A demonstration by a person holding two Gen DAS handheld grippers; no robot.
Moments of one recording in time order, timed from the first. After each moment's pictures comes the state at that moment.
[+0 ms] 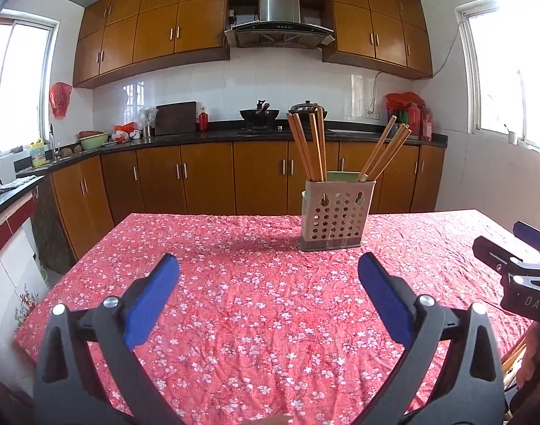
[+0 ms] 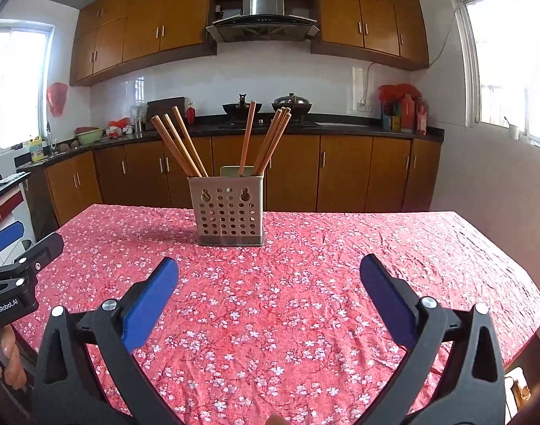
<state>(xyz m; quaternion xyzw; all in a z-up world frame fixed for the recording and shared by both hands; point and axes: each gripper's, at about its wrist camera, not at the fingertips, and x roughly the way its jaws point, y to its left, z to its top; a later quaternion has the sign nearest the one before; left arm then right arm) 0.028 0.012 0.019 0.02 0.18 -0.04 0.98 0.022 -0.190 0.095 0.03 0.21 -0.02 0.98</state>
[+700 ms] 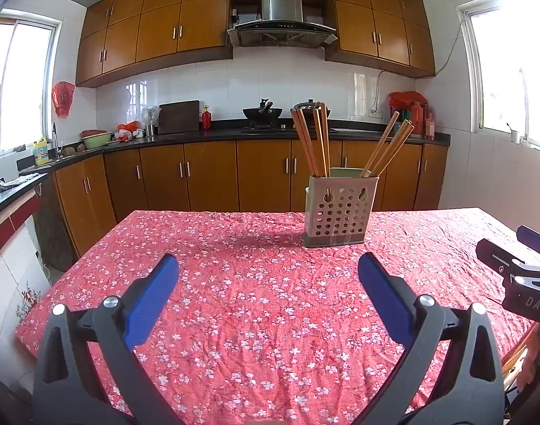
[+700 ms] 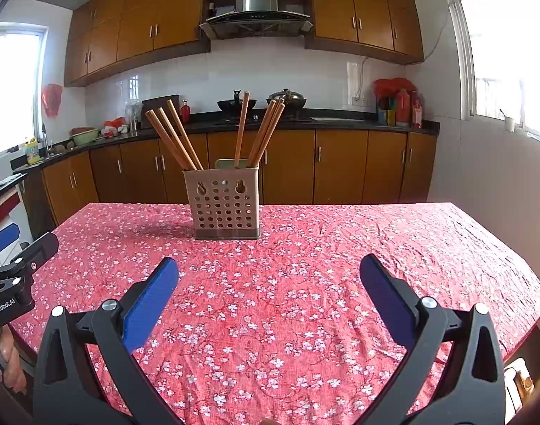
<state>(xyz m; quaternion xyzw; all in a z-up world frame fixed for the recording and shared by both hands) 0.024 0.016 0.015 0.02 0.18 -0.04 0.98 0.017 -0.190 0.089 0.03 0.22 -0.03 0.97</state>
